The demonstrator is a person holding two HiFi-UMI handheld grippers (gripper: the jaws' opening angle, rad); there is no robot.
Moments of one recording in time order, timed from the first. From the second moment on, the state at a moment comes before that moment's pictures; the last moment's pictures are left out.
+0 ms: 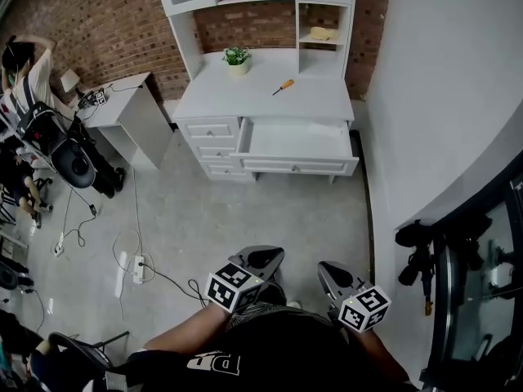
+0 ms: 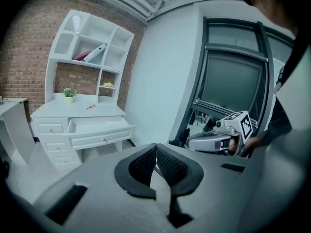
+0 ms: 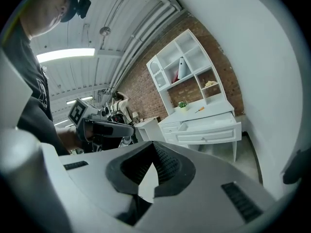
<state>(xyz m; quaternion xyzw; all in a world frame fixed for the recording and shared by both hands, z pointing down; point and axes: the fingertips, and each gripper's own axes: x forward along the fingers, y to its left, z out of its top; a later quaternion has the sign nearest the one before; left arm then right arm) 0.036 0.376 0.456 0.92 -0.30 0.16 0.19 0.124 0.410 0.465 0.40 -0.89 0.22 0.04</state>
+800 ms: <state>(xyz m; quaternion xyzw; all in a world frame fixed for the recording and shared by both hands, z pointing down) 0.018 0.259 0.467 0.91 -0.31 0.15 0.22 0.122 0.298 0.475 0.41 -0.88 0.24 0.06</state>
